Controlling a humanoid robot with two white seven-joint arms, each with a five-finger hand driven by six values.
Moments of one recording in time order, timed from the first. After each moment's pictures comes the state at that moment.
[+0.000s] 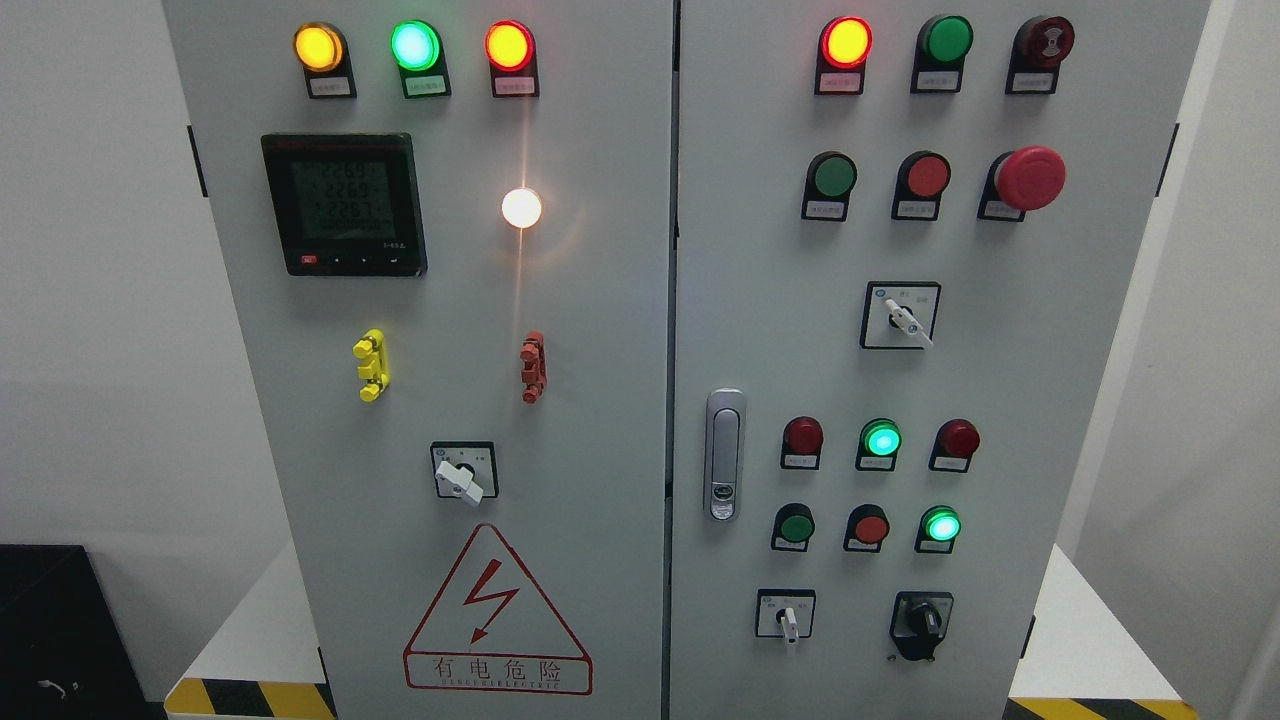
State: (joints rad) left arm 0.00 -0.10 -0.07 -0.07 0.08 -0.09 0.02; right arm -0.04 0.12 -0.13 -1.70 1.36 0.12 0.13
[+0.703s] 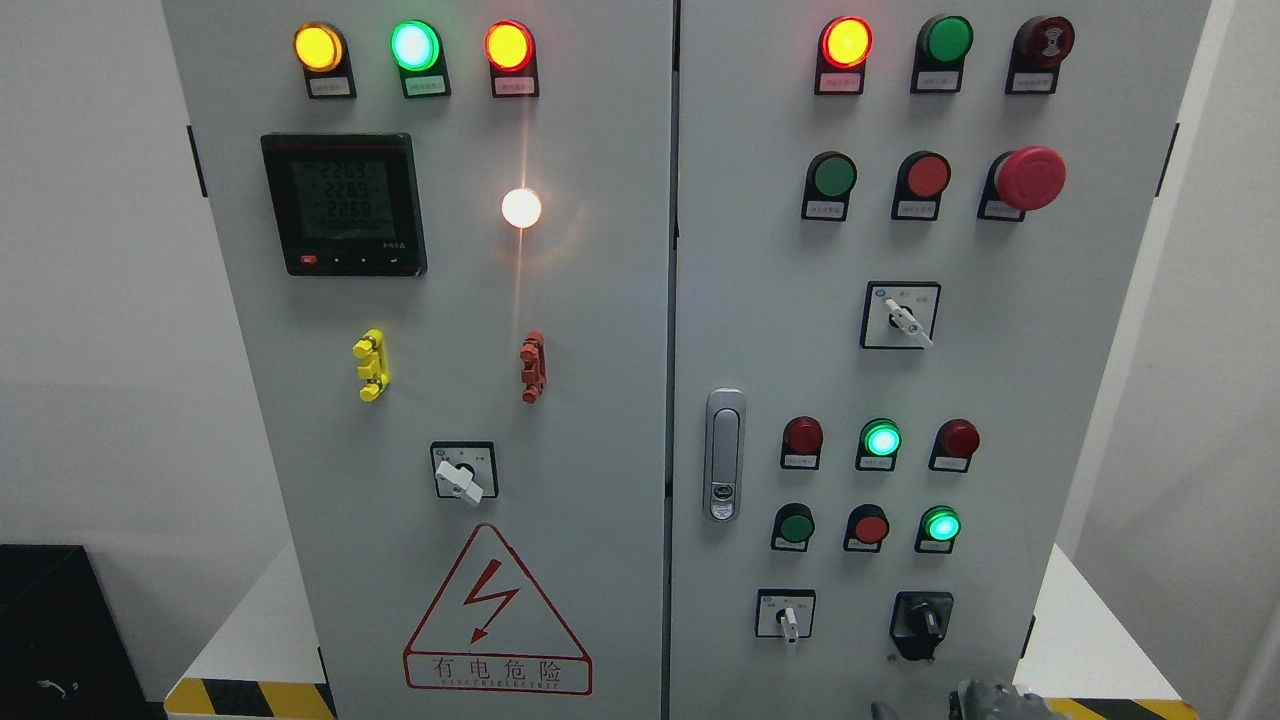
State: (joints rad) left arm 0.00 -0.10 -0.07 -0.07 0.08 -0.09 0.02; right arm -0.16 0.12 -0.14 -1.73 1.41 0.17 0.21
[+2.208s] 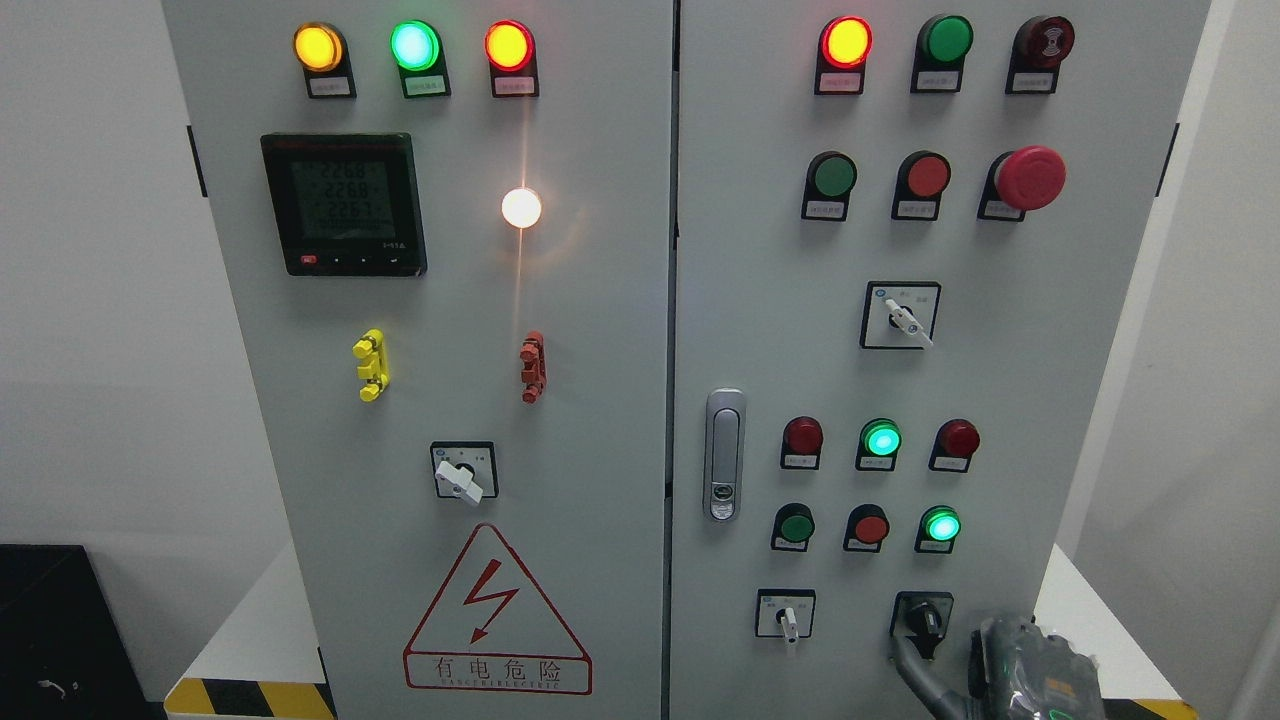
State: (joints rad) left arm 0.00 -0.10 -0.07 -0.07 0.08 -0.09 0.02; right arm -0.24 0.12 -0.17 -1.70 1.43 0.21 0.22
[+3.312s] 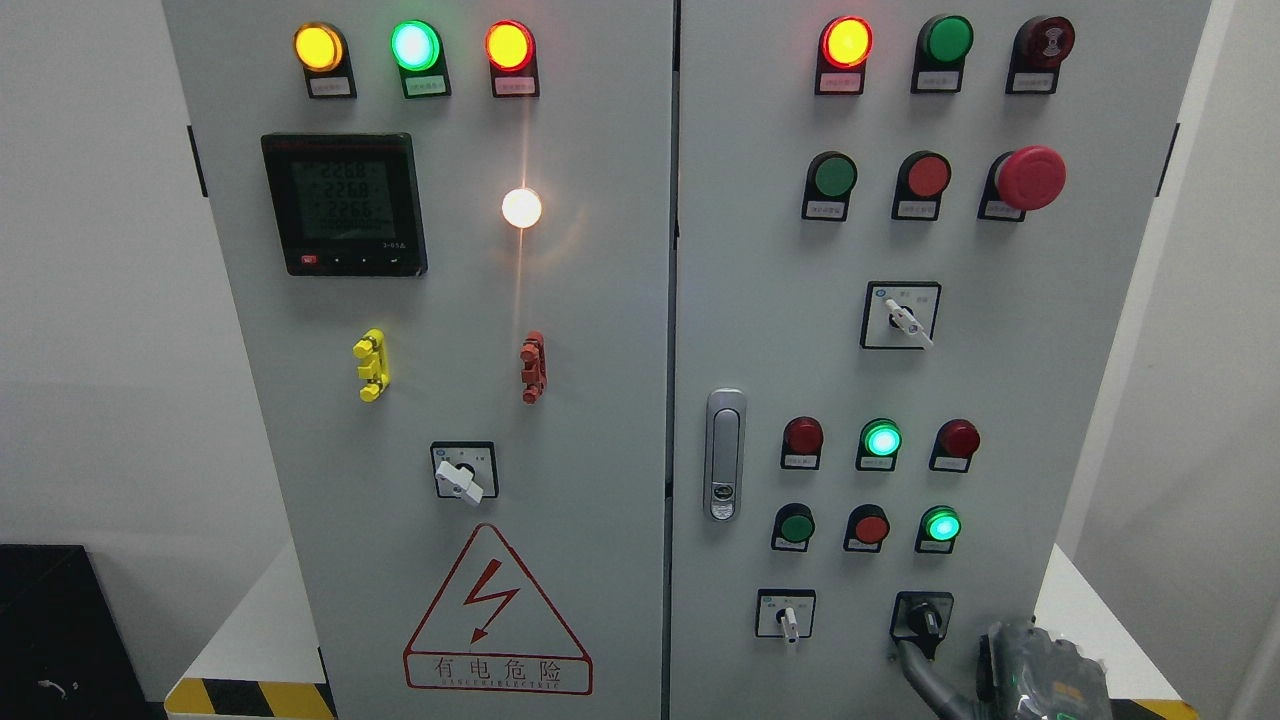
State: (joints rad) left arm 0.00 -0.10 -0.07 -0.07 0.08 -0.09 0.02; right arm -0.24 0.11 -0.18 -1.69 1.43 0.20 0.22
